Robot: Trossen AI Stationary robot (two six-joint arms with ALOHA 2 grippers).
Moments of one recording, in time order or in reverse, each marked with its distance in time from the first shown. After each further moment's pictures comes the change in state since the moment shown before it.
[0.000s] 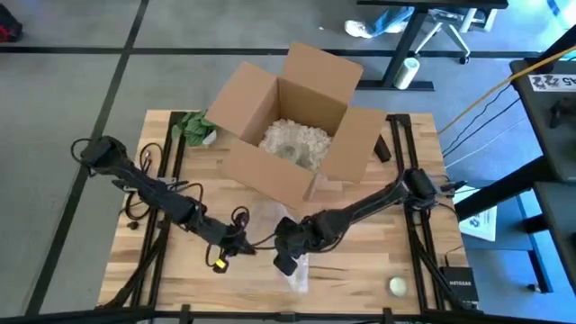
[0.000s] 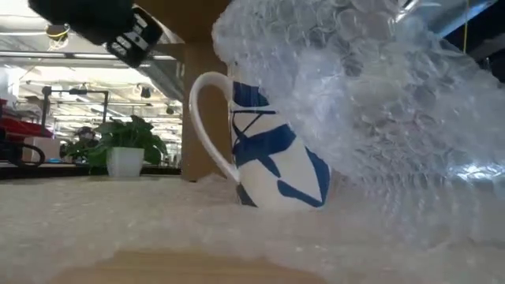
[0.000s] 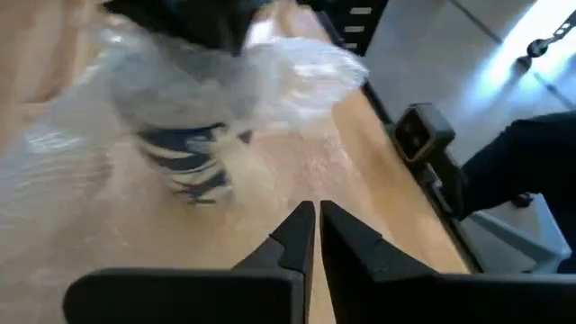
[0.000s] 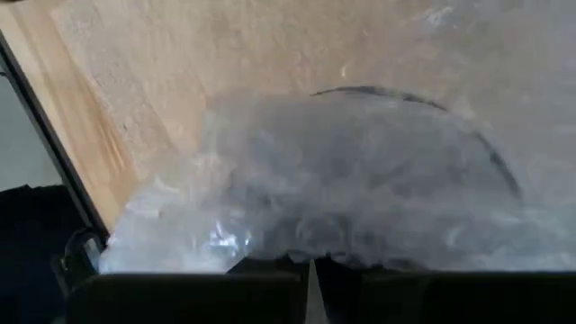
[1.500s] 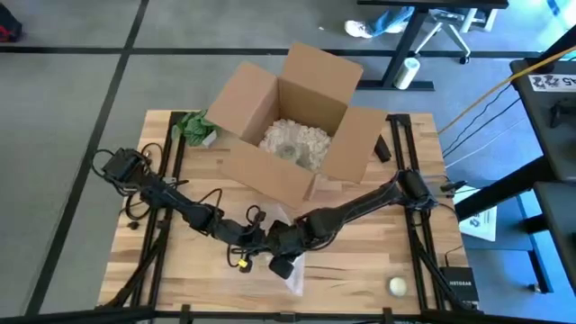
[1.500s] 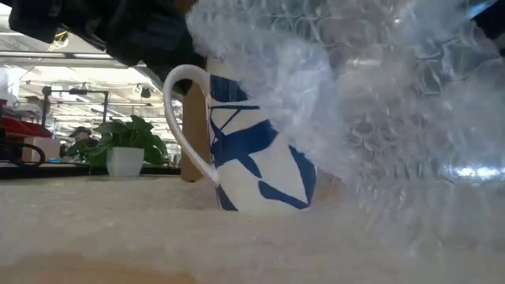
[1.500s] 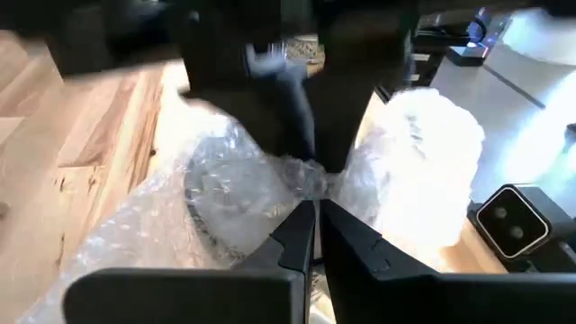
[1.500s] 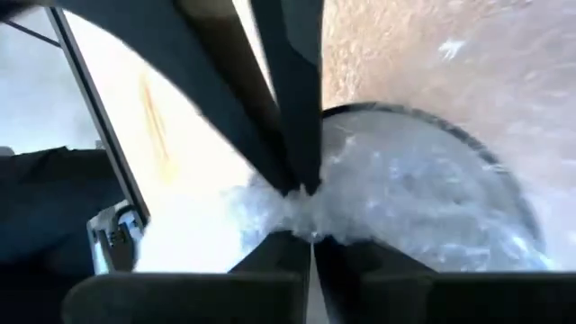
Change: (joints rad) left arm 0.100 0.276 0.007 0.408 -0.079 0.048; right arm 0.003 0.040 0.135 -0.054 -0.062 -0.074
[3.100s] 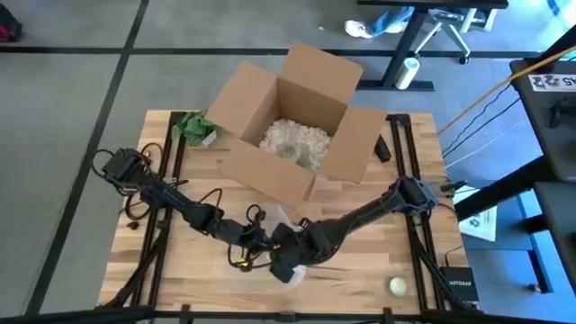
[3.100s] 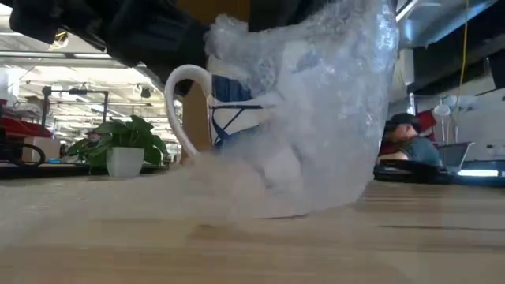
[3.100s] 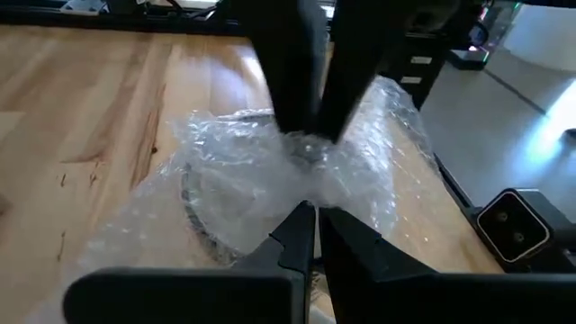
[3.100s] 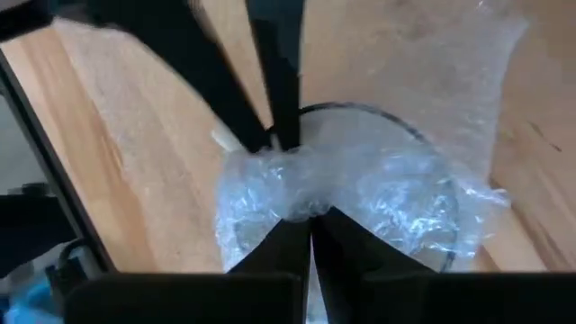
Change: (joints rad) left arm -0.020 -0.009 -0.002 -0.006 0.000 -0.014; right arm 0.047 0.064 0.146 -0.185 0.206 0.069
